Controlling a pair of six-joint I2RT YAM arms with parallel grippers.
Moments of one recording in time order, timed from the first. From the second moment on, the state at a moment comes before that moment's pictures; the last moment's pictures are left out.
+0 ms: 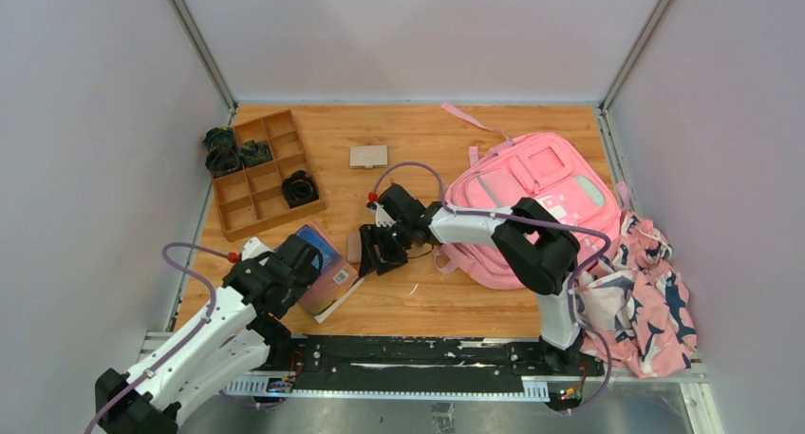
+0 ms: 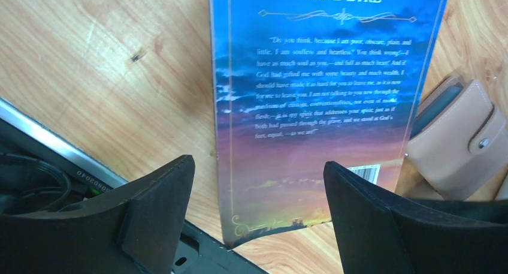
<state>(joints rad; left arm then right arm) -0.57 0.73 0.54 -1.08 -0.44 -1.41 0.90 1.95 1.21 -0.20 -0.54 0.62</state>
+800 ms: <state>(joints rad) -0.57 0.84 0.45 -0.90 -0.39 -1.48 0.90 2.11 1.42 -0.21 -0.59 0.62</state>
